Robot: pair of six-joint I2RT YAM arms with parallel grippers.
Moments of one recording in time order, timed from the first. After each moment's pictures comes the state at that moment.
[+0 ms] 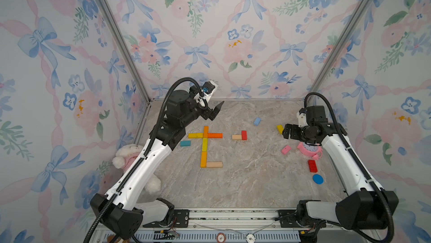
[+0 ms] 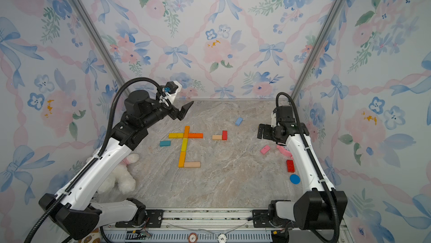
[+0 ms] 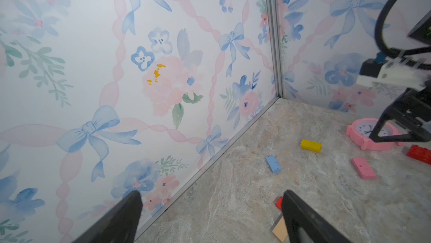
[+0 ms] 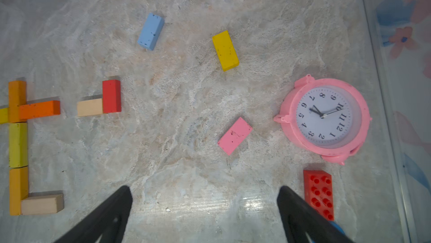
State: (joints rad) left arm -0.47 1.19 1.34 -0.22 0.16 0.31; right arm 0.01 1.39 1.27 -0.94 -0.04 0.16
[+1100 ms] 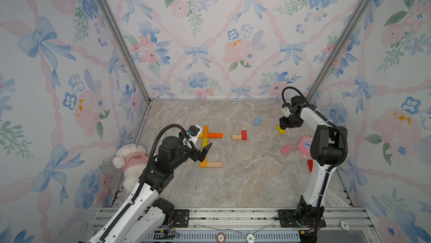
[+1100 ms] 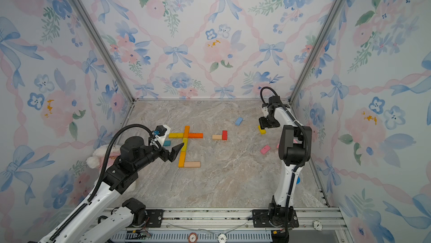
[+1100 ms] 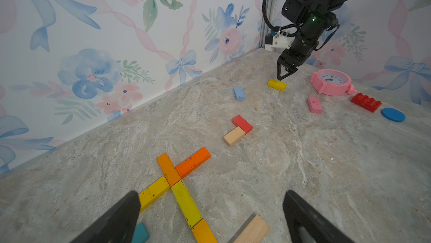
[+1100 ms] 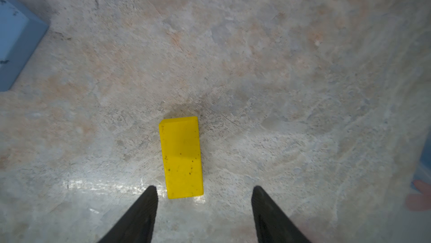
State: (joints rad) left arm -0.47 0.75 0.69 -0.24 0.14 0.13; right arm -0.06 2.13 1.71 -0.83 -0.01 -0.24
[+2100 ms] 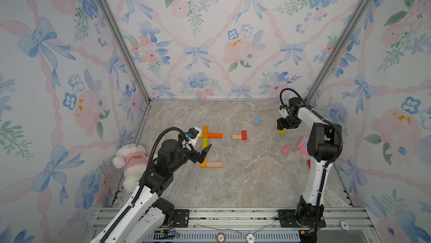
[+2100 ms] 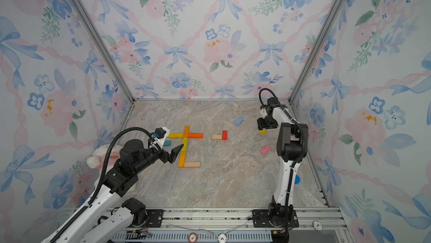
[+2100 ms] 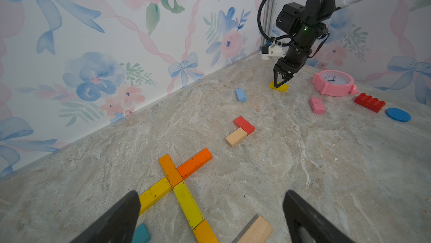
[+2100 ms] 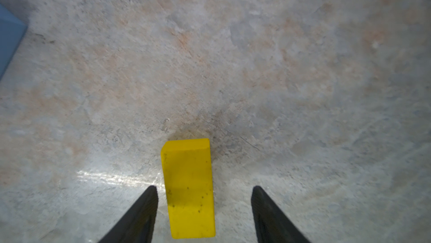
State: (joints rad) left arm -0.47 0.71 0.64 -0.20 0.13 0.14; right arm -0.06 2.22 1.77 -0.84 -0.05 -0.23
